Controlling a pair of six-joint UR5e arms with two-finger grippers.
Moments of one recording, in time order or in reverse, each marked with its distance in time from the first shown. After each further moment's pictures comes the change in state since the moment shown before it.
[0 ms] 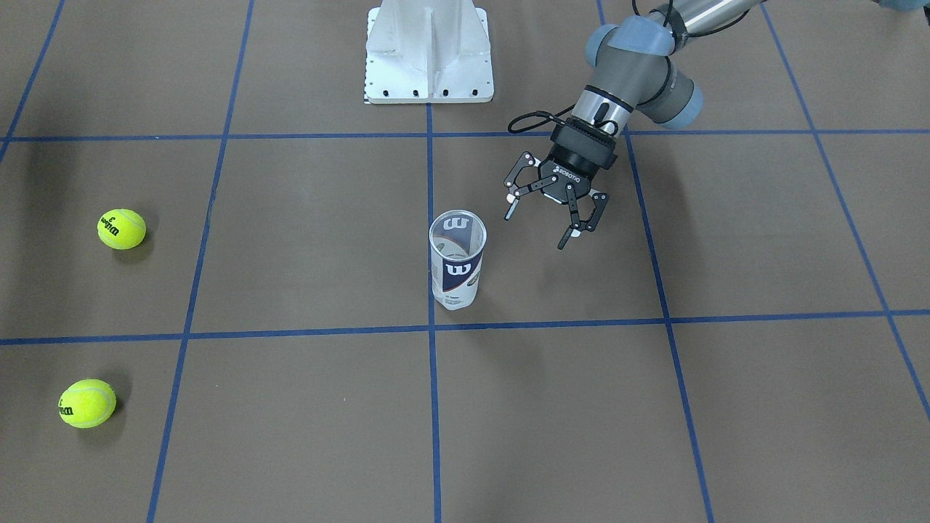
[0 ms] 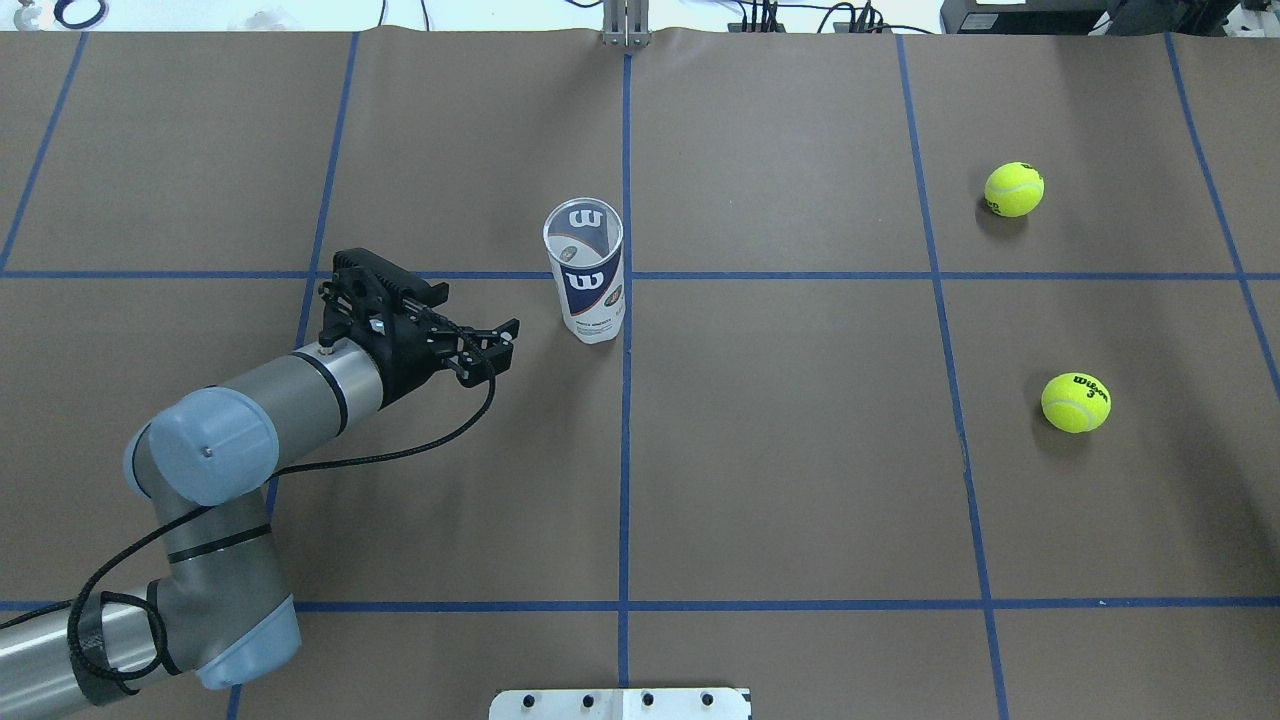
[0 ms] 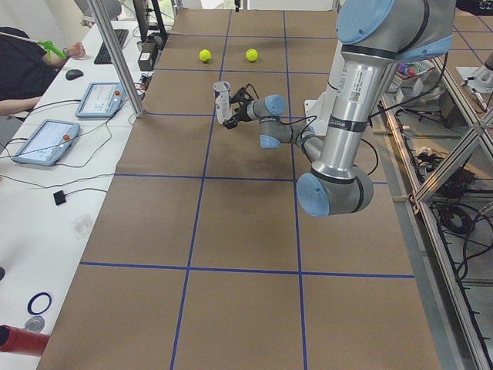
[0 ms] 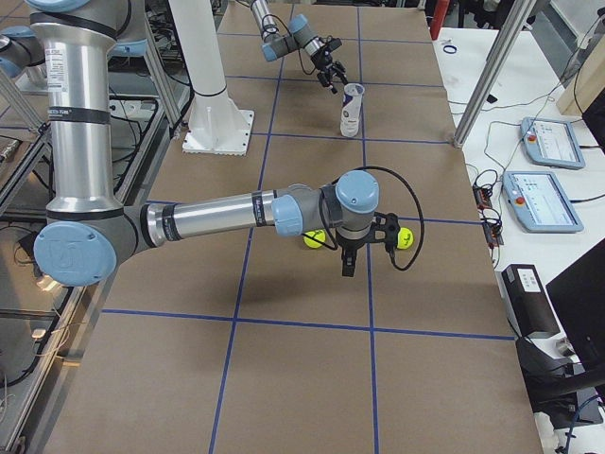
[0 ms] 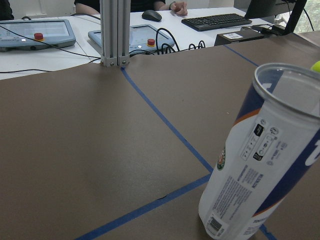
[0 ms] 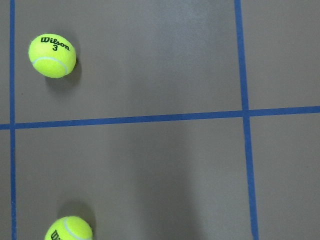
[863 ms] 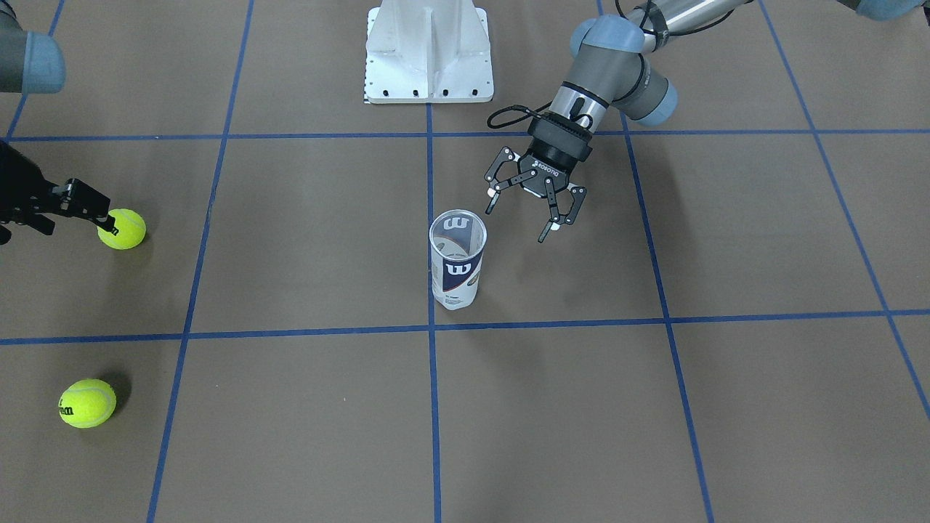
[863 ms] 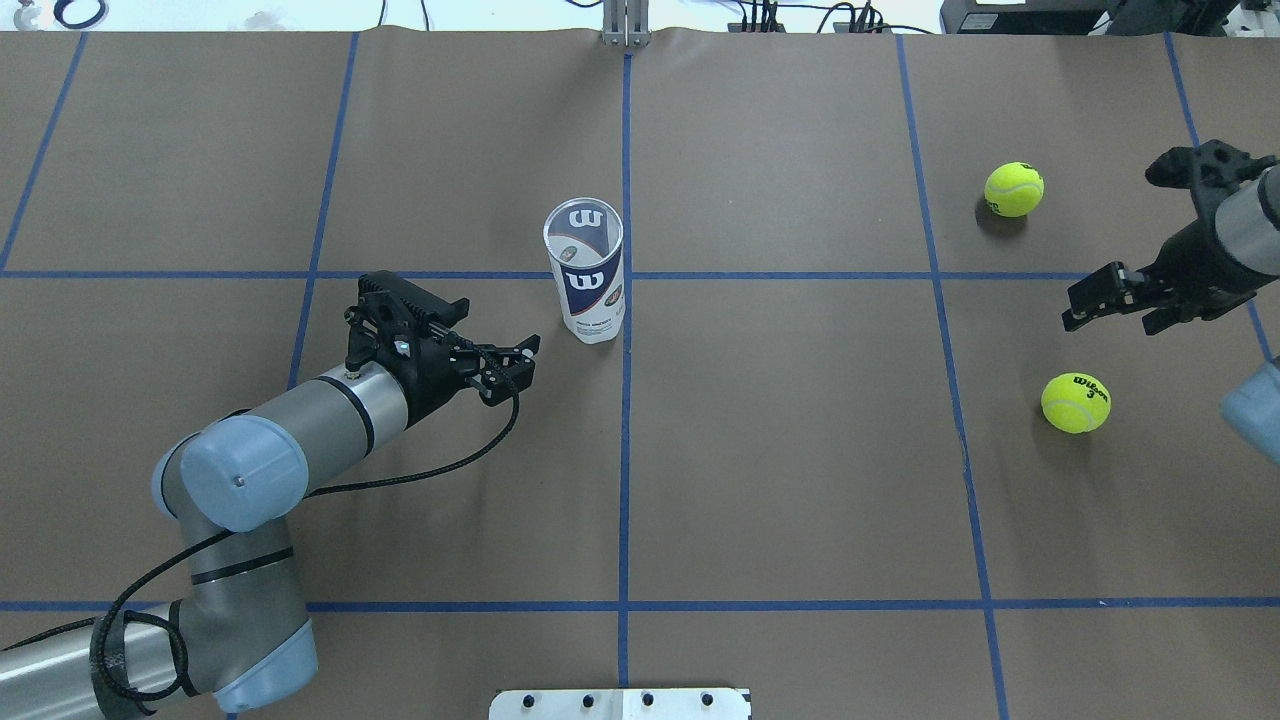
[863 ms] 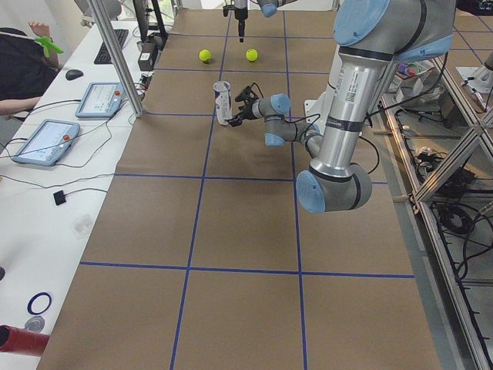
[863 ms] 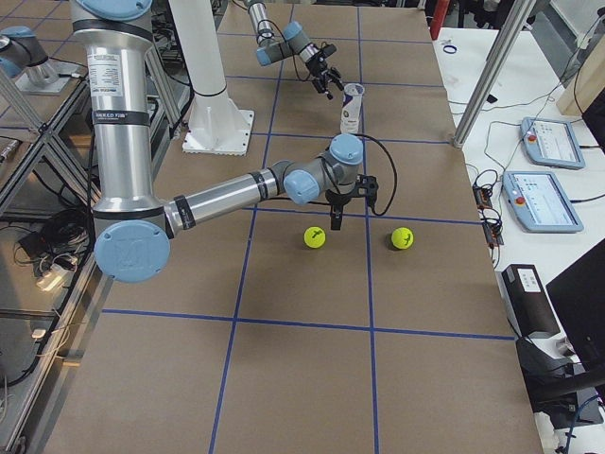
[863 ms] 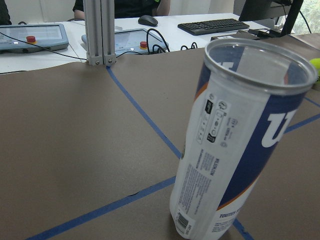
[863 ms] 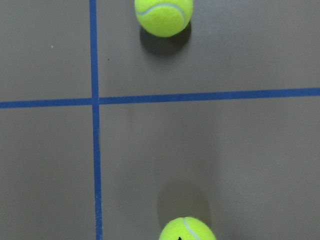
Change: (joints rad) left arm 0.034 -0.017 0.011 -0.004 0.039 -0.001; right arm -0.386 0.024 0.071 0.139 -0.180 0.363
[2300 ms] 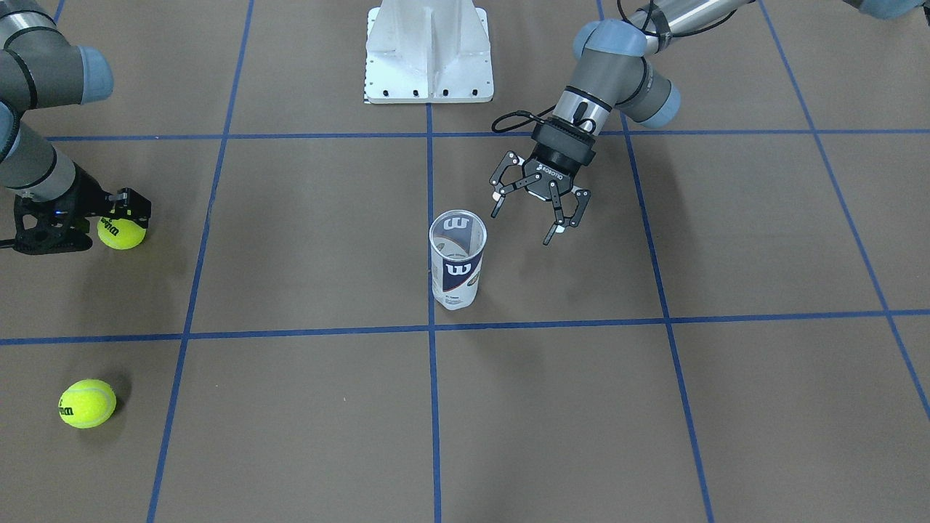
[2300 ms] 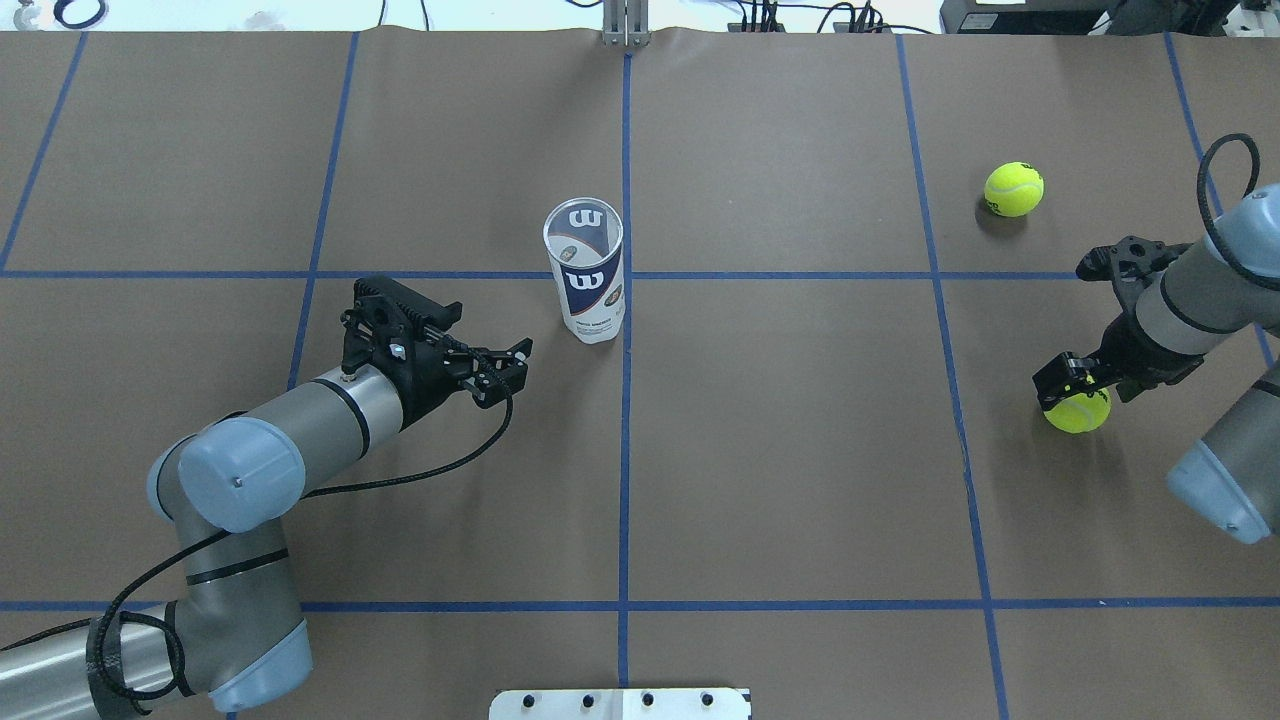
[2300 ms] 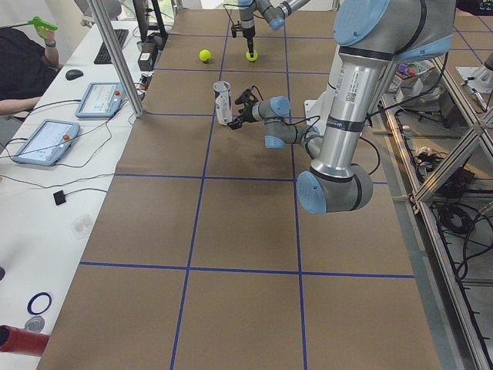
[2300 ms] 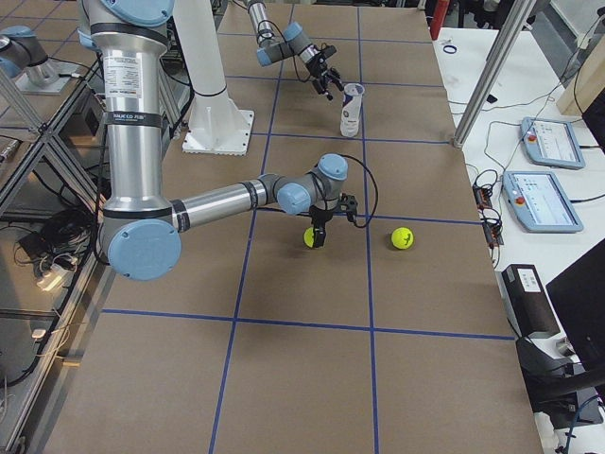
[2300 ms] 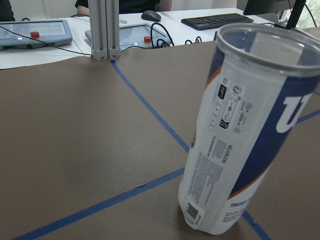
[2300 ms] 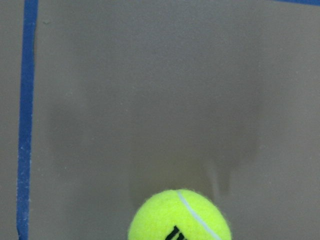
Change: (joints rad) left arm 0.000 0.011 0.011 -0.002 0.000 0.000; right arm -0.146 -0.025 -0.080 0.001 -0.086 -0.044
